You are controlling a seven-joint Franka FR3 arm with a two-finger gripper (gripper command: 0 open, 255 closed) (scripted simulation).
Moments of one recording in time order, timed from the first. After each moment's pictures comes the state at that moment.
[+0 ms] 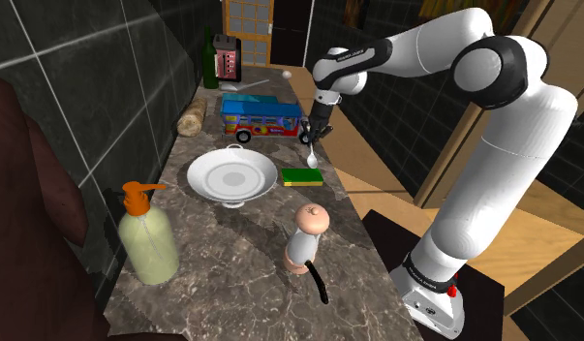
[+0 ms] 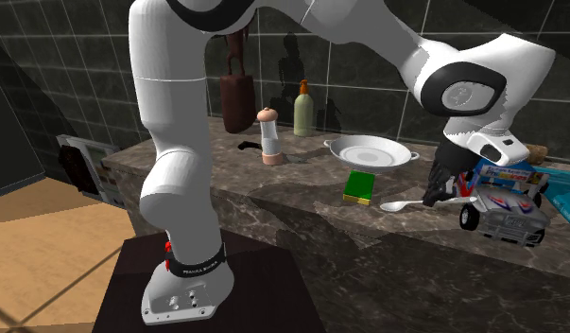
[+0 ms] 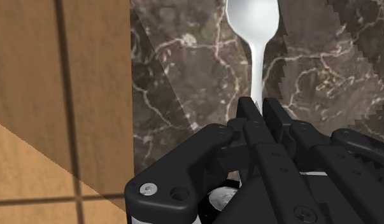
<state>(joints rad) -0.13 0.09 -0.18 -2.03 0.24 2.04 0.26</state>
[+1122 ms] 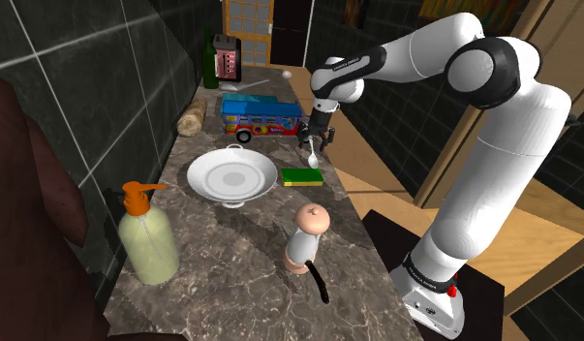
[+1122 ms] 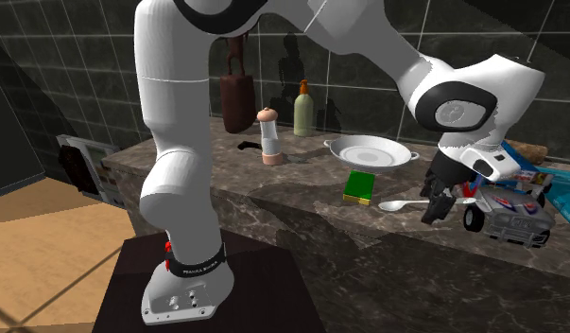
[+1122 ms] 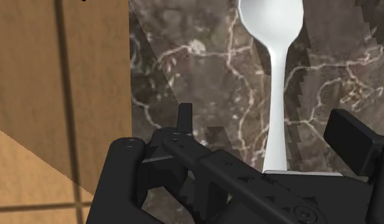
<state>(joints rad) -0.13 0.12 -0.18 -2.06 0.25 2.09 0.25</state>
